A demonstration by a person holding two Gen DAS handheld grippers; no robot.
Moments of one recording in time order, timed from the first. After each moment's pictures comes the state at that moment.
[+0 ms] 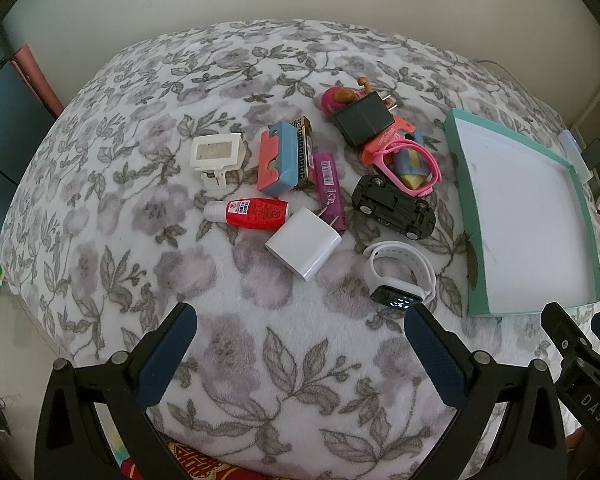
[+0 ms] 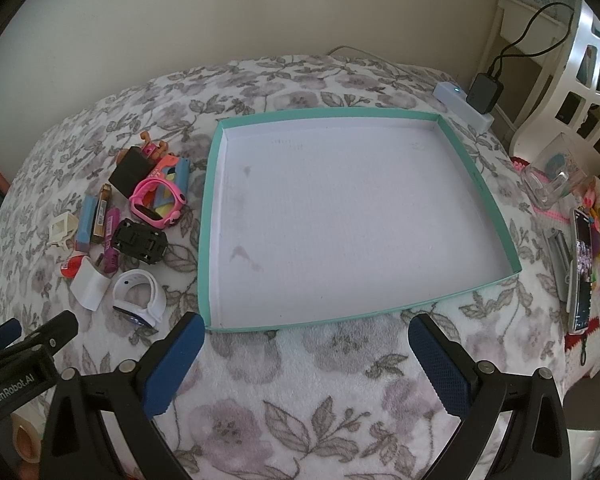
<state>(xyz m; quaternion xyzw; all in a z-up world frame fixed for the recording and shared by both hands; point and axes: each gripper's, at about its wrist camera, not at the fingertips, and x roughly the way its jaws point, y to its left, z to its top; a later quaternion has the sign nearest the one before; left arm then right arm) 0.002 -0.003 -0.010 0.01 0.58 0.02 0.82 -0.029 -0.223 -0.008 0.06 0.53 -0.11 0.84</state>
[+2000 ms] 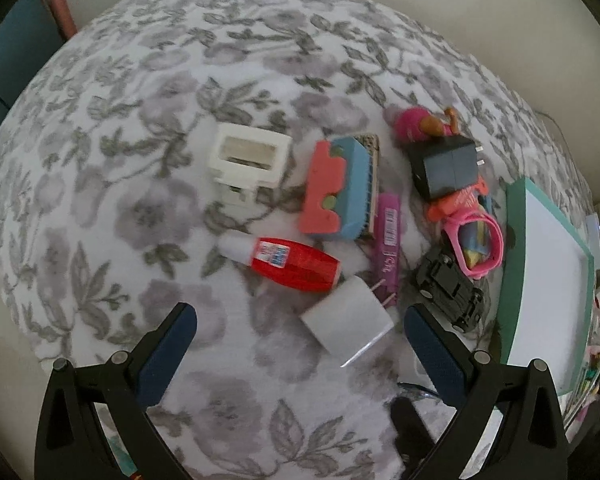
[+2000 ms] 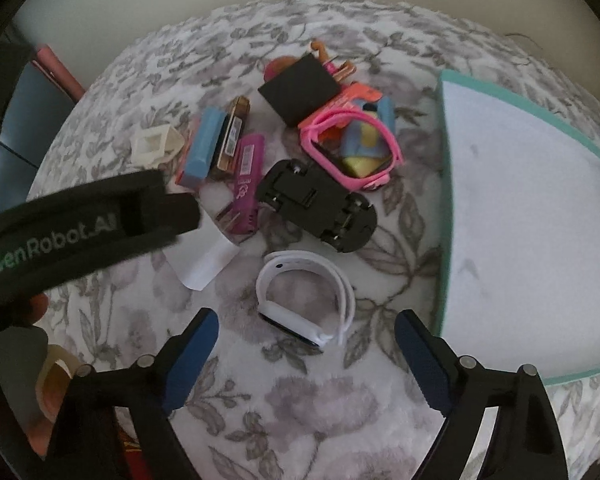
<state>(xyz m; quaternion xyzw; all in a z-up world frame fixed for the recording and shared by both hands) 0.077 0.043 -0.050 -0.11 0.62 0.05 0.77 0.044 -0.099 -0.063 0.03 0.60 0.10 0.79</state>
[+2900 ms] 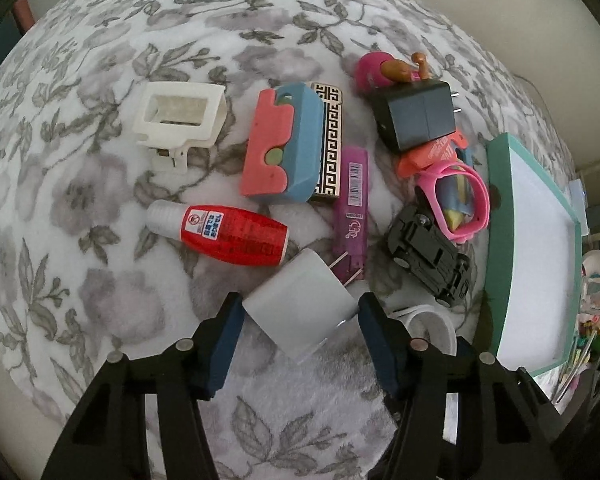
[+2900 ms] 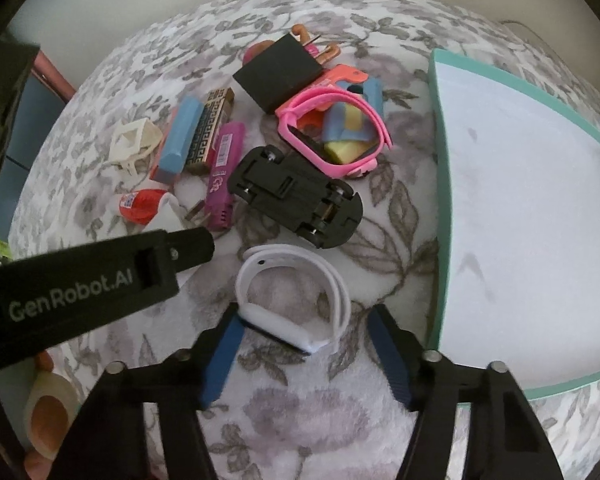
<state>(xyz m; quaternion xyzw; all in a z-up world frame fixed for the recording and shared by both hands) 0.083 0.007 -0.090 -0.12 0.65 -0.01 0.75 0.059 -0.095 -0.098 0.04 0.61 0.08 0.79</state>
